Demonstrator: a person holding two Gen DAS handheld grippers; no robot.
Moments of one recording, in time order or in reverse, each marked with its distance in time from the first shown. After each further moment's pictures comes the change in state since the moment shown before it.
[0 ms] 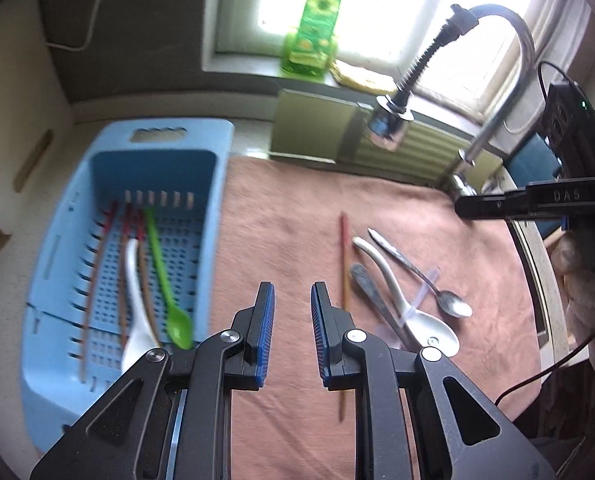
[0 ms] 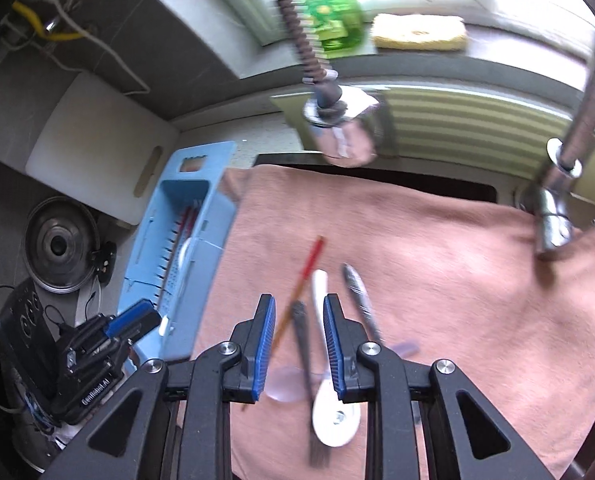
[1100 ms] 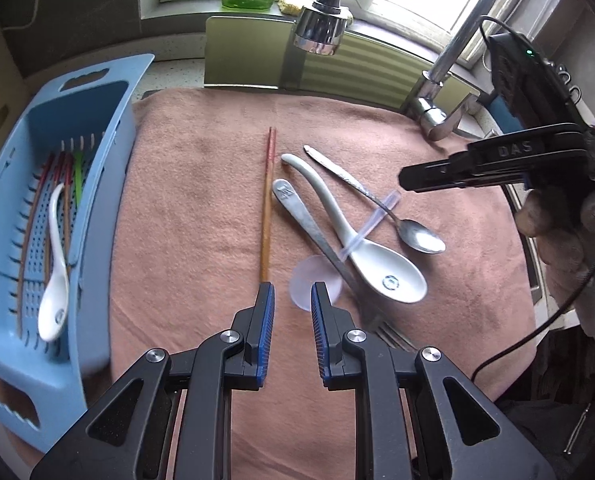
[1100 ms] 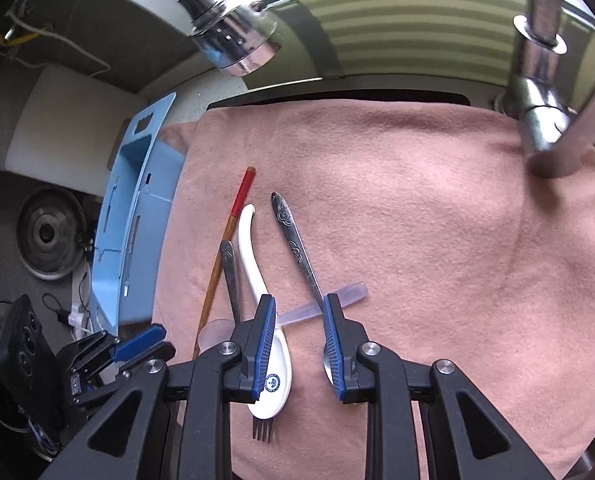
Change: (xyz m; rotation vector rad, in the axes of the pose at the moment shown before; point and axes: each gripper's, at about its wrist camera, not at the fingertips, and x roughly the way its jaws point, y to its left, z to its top) left arm 0.030 -0.064 -0.045 0.032 0.145 -0.049; right arm 0.042 -0.055 -0.027 0.032 0.154 0.025
